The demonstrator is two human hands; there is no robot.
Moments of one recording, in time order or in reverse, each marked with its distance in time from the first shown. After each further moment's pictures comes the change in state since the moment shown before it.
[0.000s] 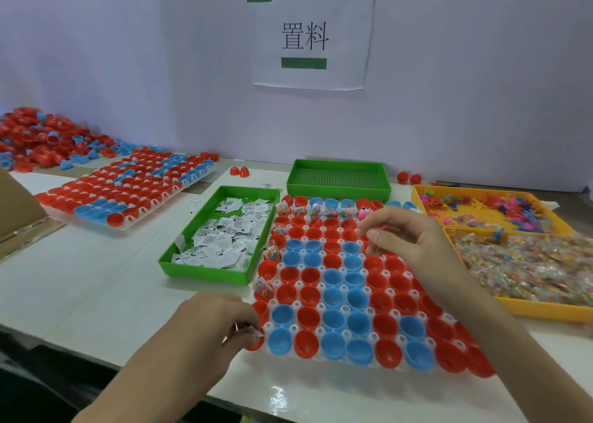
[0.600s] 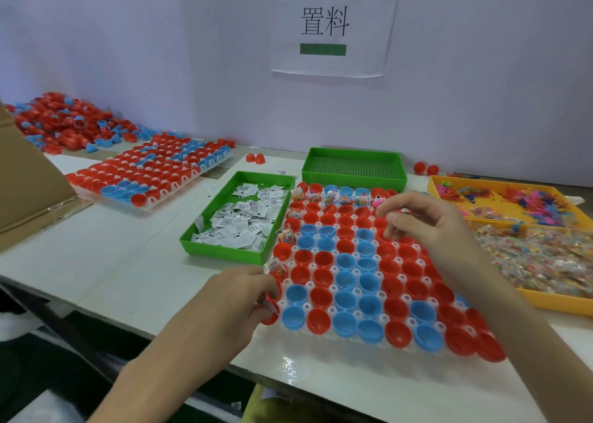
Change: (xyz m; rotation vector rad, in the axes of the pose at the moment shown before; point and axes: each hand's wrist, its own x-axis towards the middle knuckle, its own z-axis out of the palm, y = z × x) left_hand 0.001 0.000 0.012 0.059 0.055 0.019; right_hand 0.001 0.005 -0.005 -0.015 0.025 0.006
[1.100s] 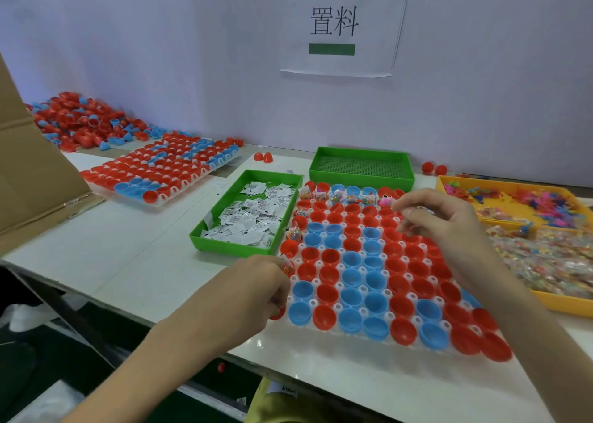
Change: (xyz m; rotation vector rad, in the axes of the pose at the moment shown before) left_hand 0.013 0.002 -0.005 0.148 -0.098 0.085; right_hand 0.003 0.008 -0.004 0.005 0.090 0.084
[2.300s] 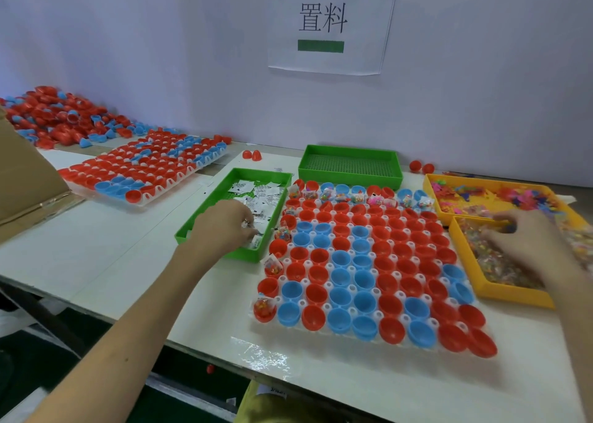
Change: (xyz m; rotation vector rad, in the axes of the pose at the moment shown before) left_hand 0.095 -0.079 0.004 -0.015 0.176 -0.428; right_hand 0.013 0.041 -0.121 -1.016 0.233 0.493
